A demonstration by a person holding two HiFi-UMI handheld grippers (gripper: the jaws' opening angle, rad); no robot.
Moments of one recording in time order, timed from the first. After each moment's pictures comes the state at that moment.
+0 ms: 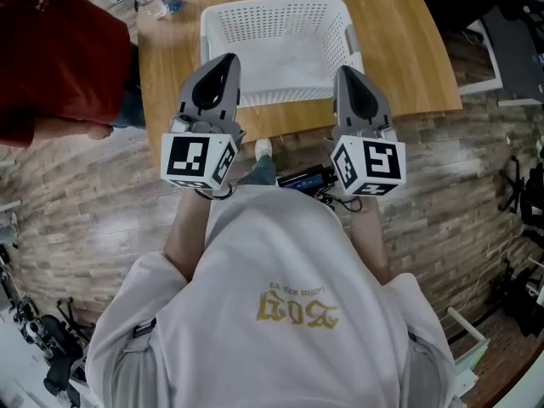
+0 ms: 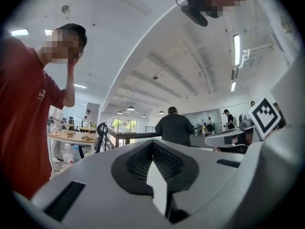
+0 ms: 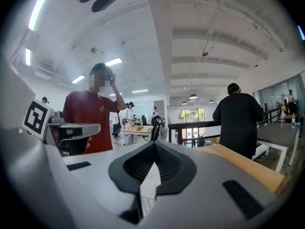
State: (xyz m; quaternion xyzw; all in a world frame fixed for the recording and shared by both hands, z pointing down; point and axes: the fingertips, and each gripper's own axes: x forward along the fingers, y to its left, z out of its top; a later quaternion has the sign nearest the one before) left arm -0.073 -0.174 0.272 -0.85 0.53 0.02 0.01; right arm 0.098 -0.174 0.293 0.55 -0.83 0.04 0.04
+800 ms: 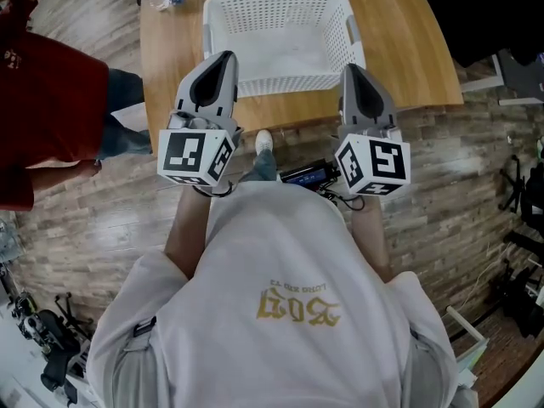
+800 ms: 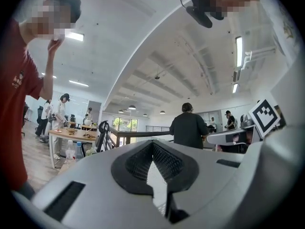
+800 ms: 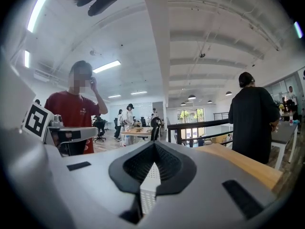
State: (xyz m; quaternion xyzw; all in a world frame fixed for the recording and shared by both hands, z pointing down) left arm -0.077 -0.154 0.275 -0.84 0.54 0.03 0.00; right arm 0.109 -0.153 0.291 0.56 -0.83 0.04 0.03
